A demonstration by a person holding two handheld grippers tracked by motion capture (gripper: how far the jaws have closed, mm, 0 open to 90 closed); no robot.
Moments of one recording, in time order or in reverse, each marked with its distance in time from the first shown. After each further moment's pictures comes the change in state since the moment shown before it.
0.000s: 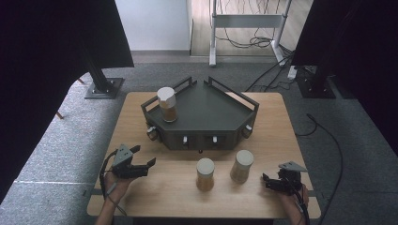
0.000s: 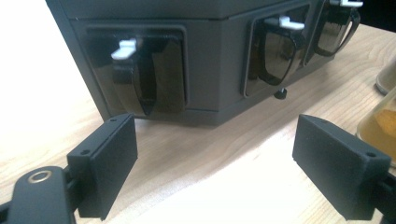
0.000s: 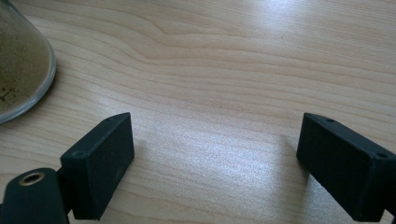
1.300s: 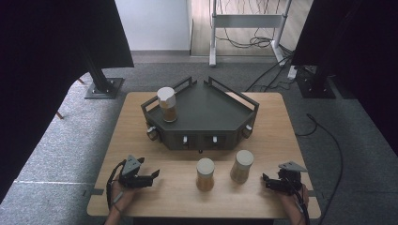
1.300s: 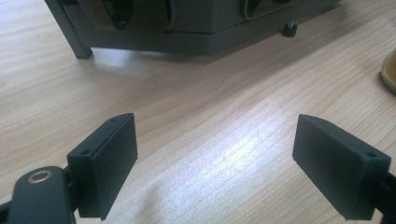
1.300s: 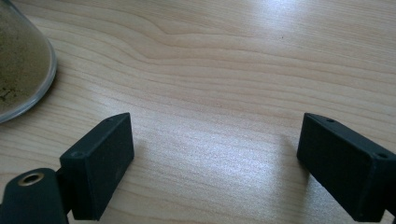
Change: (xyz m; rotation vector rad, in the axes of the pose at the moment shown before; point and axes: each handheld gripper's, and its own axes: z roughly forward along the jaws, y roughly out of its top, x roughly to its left) left arm -0.013 -0.027 0.018 0.126 0.014 -0.017; right arm 0.000 0.000 0.000 -0.001 0.000 -0.002
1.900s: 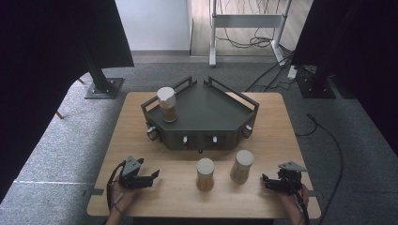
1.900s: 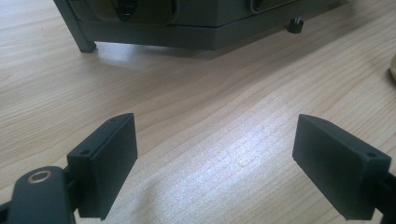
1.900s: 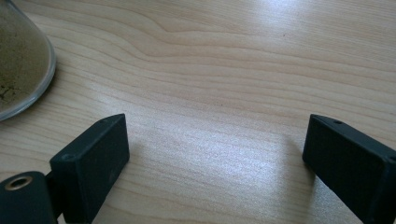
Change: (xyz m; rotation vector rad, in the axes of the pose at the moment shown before) left arm -0.003 -0.003 0.000 -0.004 0.018 -0.005; right arm 0.000 0.002 0.001 0.010 0.003 0.000
